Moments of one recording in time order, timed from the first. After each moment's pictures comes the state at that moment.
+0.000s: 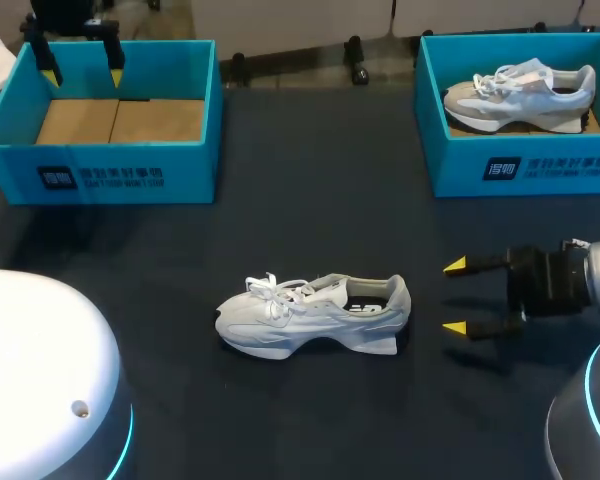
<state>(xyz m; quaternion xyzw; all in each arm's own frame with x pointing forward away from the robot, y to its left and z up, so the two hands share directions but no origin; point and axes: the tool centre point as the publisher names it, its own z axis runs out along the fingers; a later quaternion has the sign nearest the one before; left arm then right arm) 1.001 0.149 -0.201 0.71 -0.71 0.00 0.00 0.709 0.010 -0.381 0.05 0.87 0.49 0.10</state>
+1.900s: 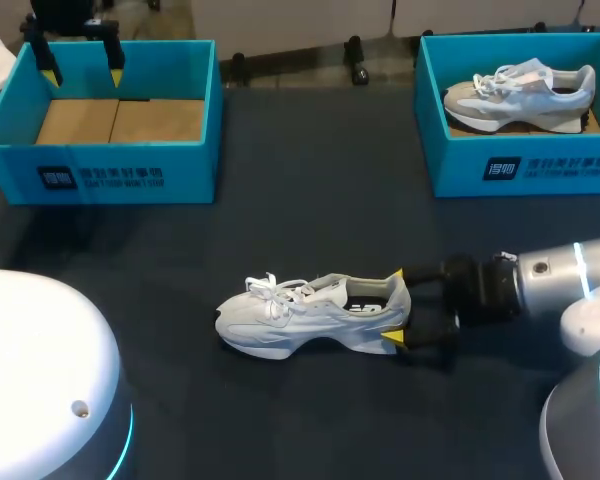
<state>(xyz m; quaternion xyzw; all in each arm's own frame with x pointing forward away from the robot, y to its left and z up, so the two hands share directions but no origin) 1.001 0.149 -0.201 0.71 -0.71 0.00 0.00 0.708 0.102 -0.406 0.04 0.84 0.54 0.05</state>
